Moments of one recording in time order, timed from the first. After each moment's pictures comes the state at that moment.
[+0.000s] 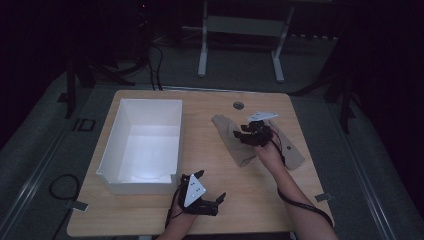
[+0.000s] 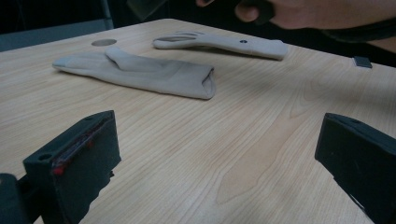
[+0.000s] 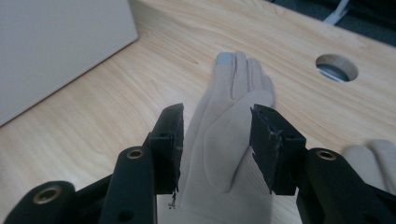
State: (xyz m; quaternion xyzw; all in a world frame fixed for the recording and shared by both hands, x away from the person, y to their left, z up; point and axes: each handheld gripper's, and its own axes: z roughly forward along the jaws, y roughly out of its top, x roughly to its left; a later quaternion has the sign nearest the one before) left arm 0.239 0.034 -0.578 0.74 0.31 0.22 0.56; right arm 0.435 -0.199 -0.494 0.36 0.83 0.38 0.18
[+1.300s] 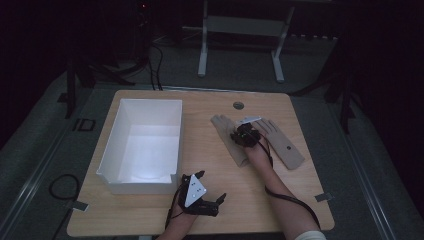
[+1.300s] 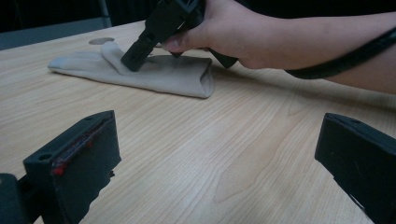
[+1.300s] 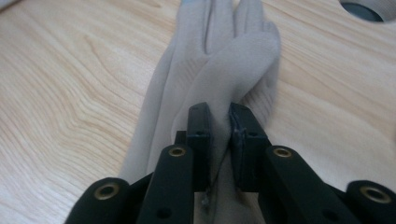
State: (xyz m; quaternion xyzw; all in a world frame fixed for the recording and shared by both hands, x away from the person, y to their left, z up) left arm 0.238 0.032 -0.577 0.74 0.31 0.22 0.56; right arm 0.468 -0.181 -0.557 0.41 0.83 0.32 0.18
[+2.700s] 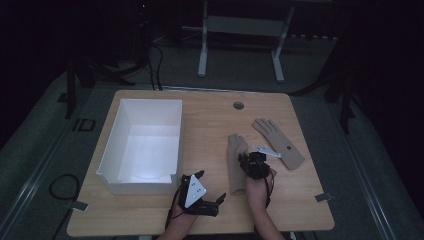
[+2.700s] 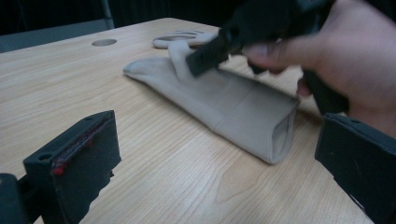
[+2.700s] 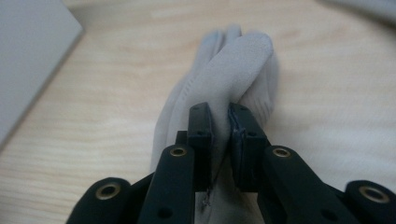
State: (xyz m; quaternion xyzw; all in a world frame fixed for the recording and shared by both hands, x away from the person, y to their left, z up) left arm 0.238 0.032 -0.577 0.74 0.31 0.23 0.56; right arm 0.341 -0.188 -0.555 0.60 0.68 0.38 0.20
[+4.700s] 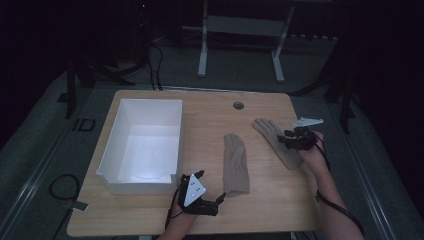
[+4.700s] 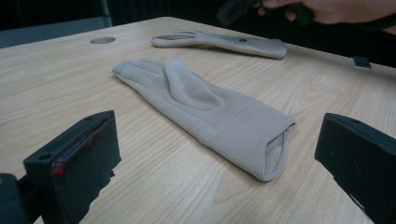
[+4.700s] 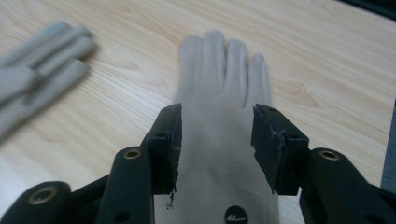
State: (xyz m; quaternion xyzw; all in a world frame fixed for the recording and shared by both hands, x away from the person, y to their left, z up) left arm 0.239 0.034 -0.577 0.74 0.31 0.22 0.56; right arm 0.449 -0.354 -0.517 0.40 0.83 0.33 0.21
